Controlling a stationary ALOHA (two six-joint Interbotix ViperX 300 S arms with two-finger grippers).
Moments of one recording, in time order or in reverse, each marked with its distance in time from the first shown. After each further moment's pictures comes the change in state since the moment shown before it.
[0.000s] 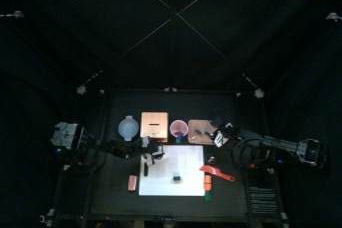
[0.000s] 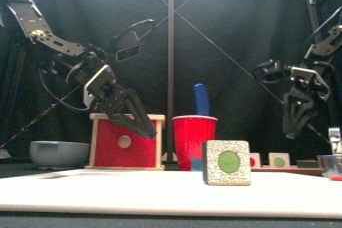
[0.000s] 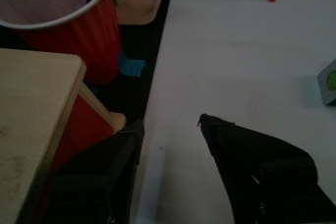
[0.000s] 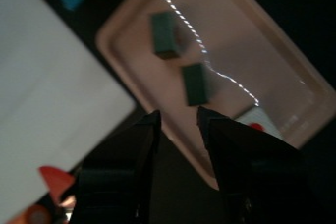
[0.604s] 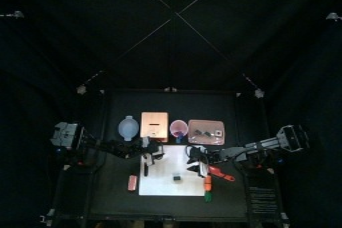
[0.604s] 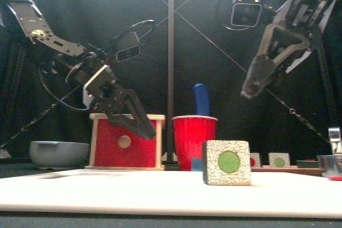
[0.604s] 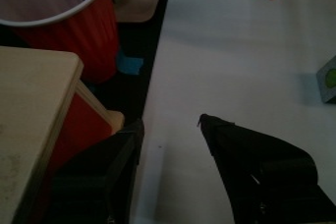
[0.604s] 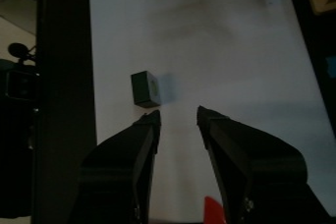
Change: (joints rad) left arm 0.000 0.000 0.000 0.000 0.009 0.002; right arm 0.563 0.339 -0.236 0.046 -0.311 -0.003
